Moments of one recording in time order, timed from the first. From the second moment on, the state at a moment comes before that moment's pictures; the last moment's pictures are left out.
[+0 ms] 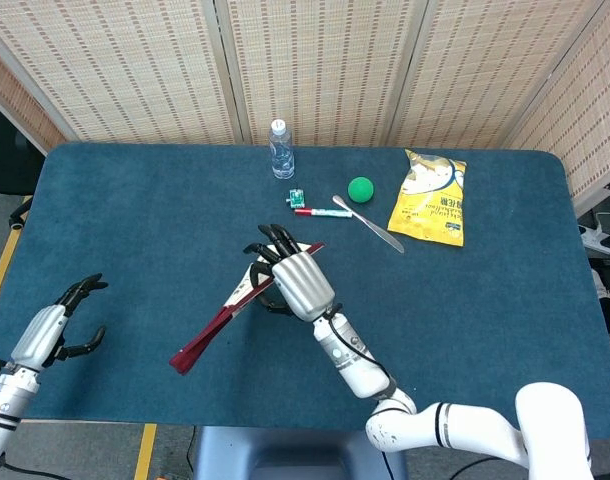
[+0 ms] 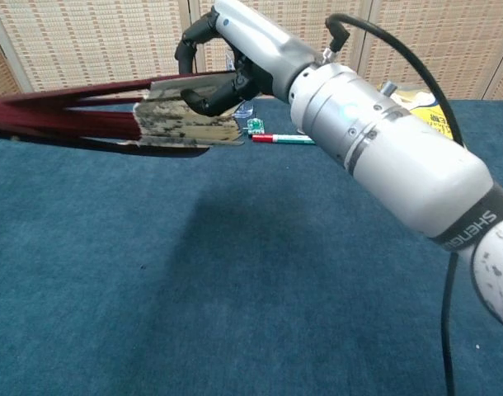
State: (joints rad) left arm -0.31 -1.16 -0.05 -1.43 1.55 1.22 -0.66; right arm 0.84 -1.87 0.41 -1.48 -1.34 1.10 -0.22
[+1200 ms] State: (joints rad) left arm -0.44 -1.40 -0.17 -1.52 1.40 1.13 -0.90; right arm 1.04 -2.00 0.56 -1.40 -1.05 1.11 -0.27
